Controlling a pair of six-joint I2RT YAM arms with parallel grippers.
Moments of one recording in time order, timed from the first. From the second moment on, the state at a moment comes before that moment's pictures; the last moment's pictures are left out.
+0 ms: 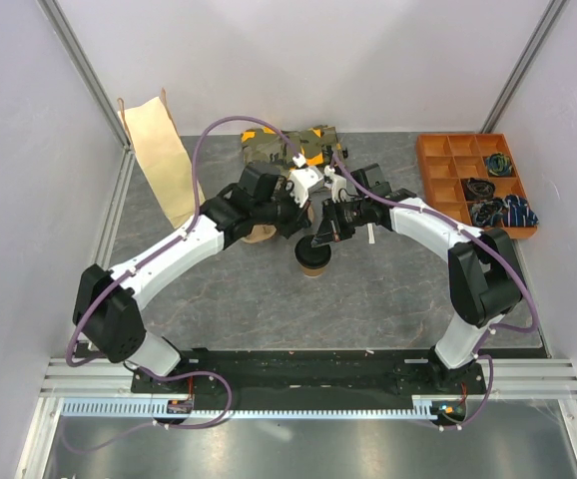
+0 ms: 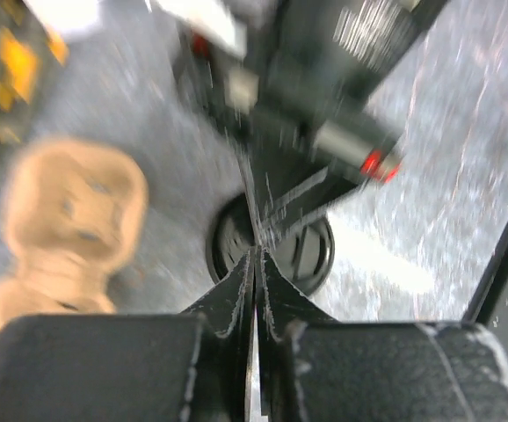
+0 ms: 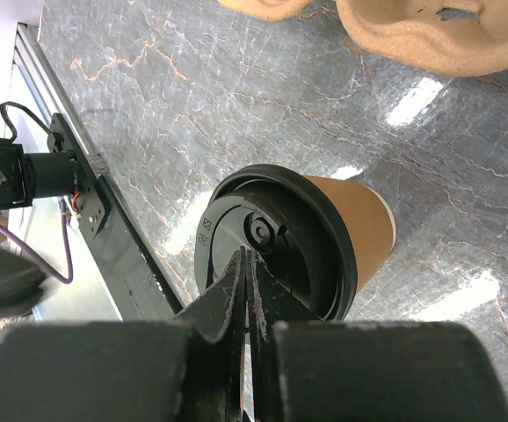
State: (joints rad) left arm -0.68 1.52 1.25 -0.35 0.34 0.15; right arm 0.43 1.74 1.21 -0.39 -0.74 0.20
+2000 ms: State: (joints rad) left arm -0.72 1.29 0.66 -0.05 0.28 0.06; right arm 0.23 1.59 1.32 -0.53 -0.66 0.16
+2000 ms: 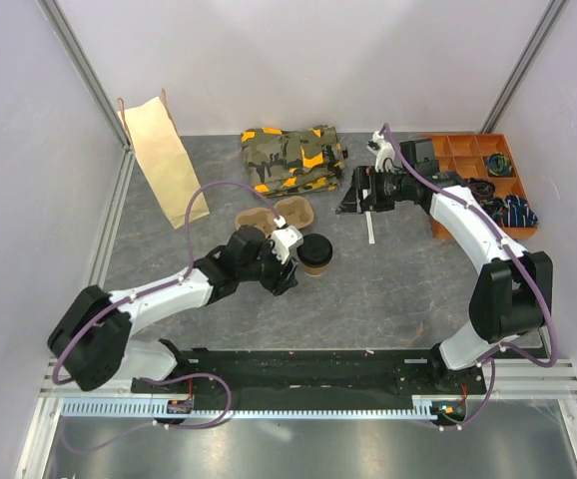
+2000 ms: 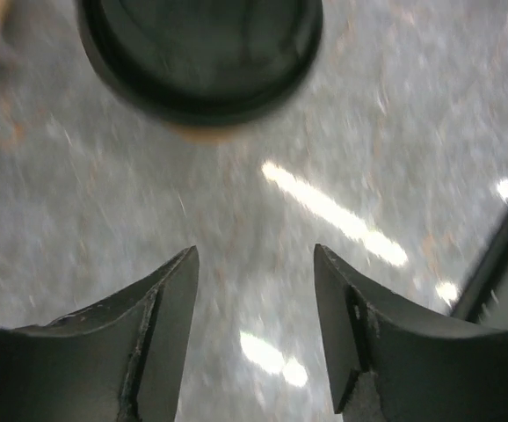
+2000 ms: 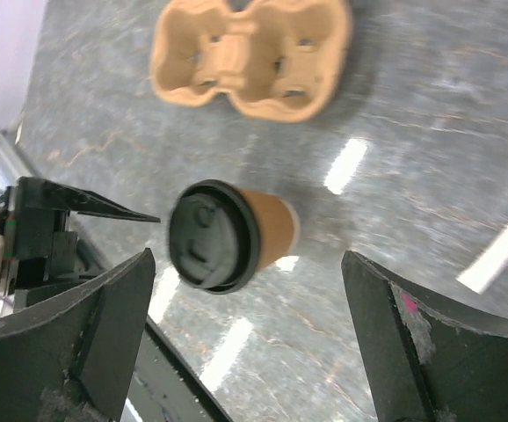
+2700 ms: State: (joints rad) left arm -0.76 1.82 0.97 0.36 0.16 -0.08; right arm 0.15 1.57 1.29 -0.53 -0.65 0.18
